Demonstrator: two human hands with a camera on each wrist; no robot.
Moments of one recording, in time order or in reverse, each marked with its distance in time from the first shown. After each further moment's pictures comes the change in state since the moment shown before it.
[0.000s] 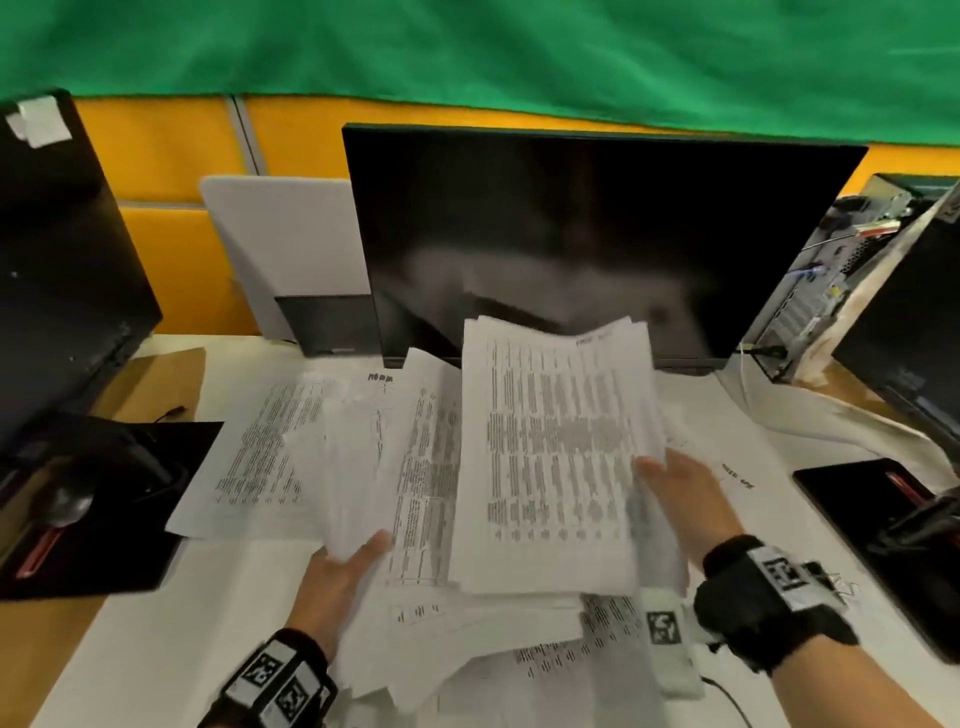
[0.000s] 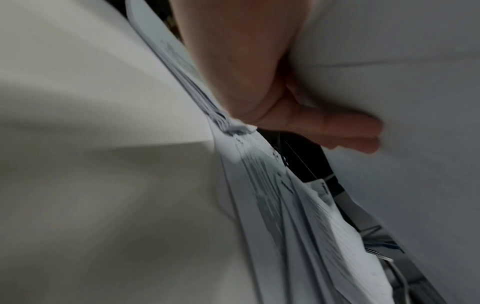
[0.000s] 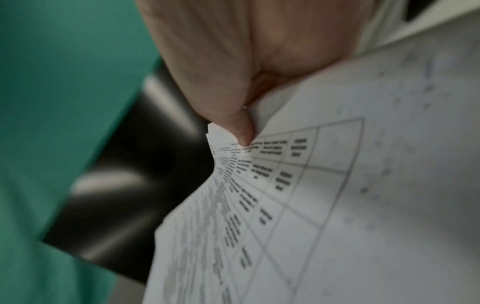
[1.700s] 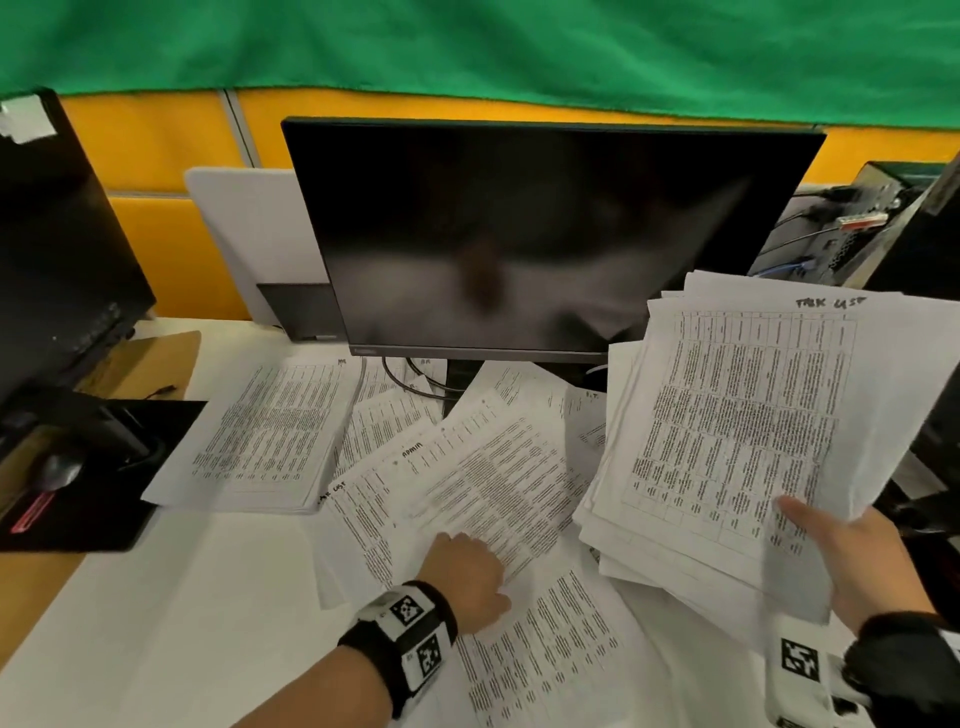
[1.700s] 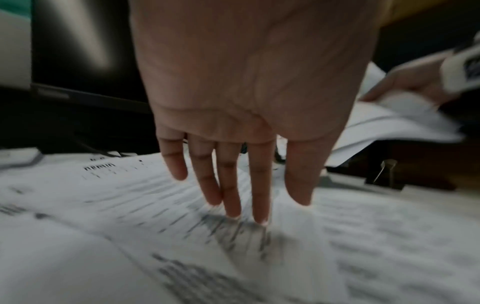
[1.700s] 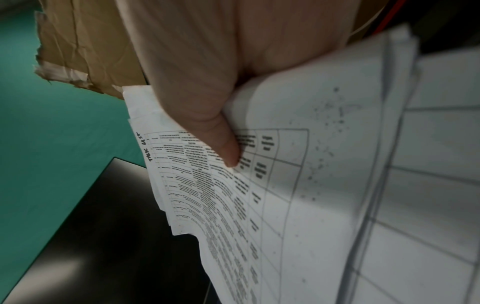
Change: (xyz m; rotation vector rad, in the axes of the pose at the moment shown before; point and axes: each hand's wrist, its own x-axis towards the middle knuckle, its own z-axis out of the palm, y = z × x) left_hand -0.025 -0.009 0.164 1.672 -0.507 0.417; right_hand -0.012 0.054 -0.161 0.227 0.266 0.062
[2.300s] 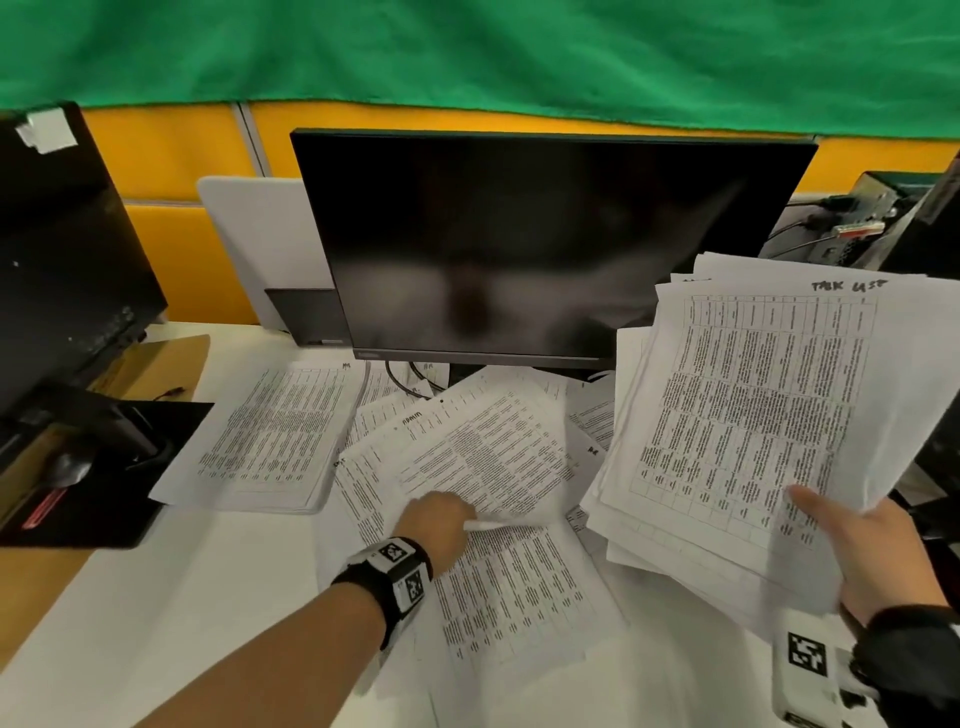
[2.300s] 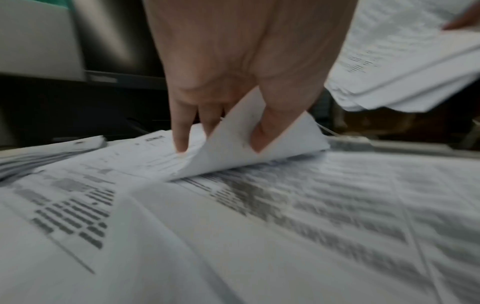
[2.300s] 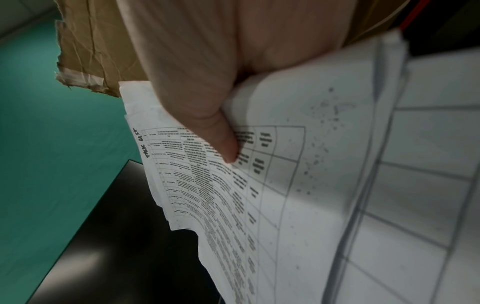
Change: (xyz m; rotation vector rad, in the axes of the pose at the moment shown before) left_hand 0.025 -0.037 -0.019 -0.131 0.145 -0.111; right_hand 0.002 -0.011 -0.005 0.062 0.028 -0.057
